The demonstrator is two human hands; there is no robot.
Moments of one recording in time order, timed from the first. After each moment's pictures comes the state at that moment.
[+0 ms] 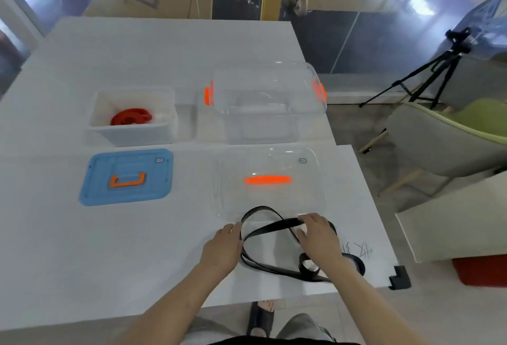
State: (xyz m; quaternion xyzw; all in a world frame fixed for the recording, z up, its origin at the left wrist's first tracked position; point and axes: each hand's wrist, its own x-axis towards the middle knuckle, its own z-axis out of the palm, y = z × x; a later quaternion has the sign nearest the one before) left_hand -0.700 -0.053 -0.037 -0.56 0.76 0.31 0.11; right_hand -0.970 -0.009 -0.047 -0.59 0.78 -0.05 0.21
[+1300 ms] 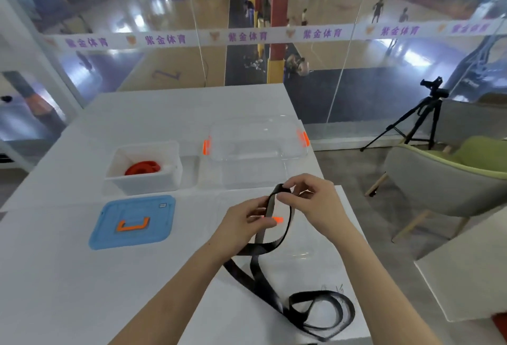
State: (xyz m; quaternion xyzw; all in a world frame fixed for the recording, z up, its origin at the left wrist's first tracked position) left_hand -0.787 -0.081 0.164 -0.45 0.66 0.54 -0.28; right_hand -0.990 -0.056 0.193 -0.52 0.59 -0.48 0.37
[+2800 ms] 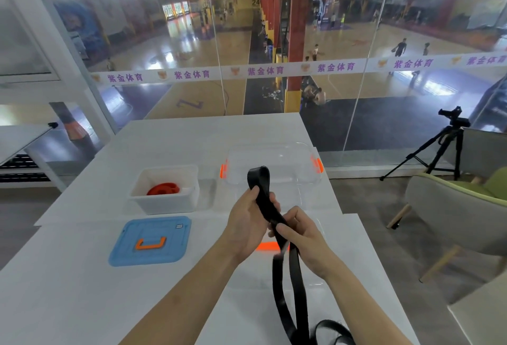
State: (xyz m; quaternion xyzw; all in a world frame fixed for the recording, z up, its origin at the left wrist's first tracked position) left_hand -0.802 -0.098 0.205 -0.33 0.32 0.75 -0.47; right_hand -0.963 -0.056 0.153 -0.50 0.45 -0.49 0.55
